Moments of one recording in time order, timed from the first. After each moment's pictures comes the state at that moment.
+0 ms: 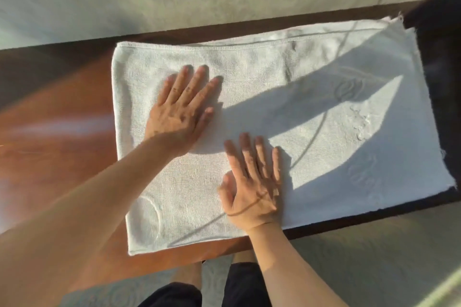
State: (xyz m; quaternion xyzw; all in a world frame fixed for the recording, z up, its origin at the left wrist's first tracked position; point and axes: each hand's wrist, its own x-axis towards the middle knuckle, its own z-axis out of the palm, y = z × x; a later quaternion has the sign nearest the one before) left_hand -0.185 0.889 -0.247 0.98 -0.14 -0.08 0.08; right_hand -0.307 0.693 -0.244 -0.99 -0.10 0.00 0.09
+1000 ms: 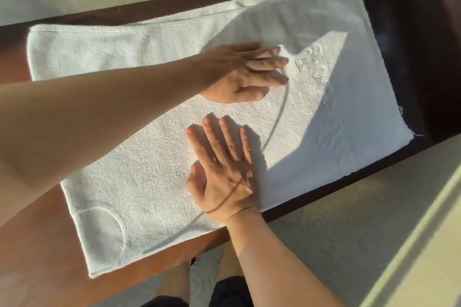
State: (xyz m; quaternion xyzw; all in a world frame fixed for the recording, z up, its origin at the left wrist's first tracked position) left_hand -0.087 0.749 -0.234 0.79 -0.60 -0.09 0.07; right_hand -0.312 0.694 -0.242 -0.99 -0.09 0.04 0.10
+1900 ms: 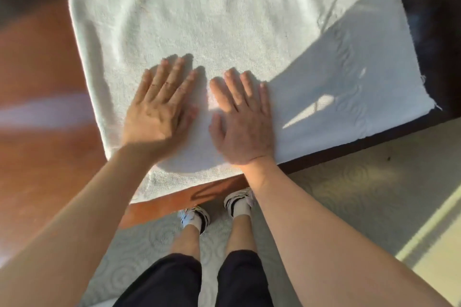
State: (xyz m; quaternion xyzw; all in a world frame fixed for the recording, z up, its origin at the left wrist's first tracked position) left_hand -0.289 0.885 -0.240 0.97 -0.16 -0.06 0.15; right_hand -0.308 0.694 -0.251 -0.99 -0.10 -0.03 0.13
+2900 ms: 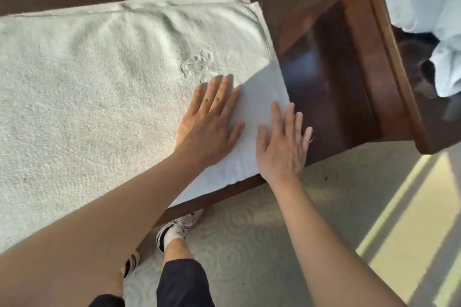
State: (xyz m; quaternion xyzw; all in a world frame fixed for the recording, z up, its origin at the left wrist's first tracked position) left_hand -0.225 0.552 -0.243 0.96 -0.23 -0.08 0.13; right_hand -0.285 0.380 -0.235 -0.98 0.16 0.06 0.05
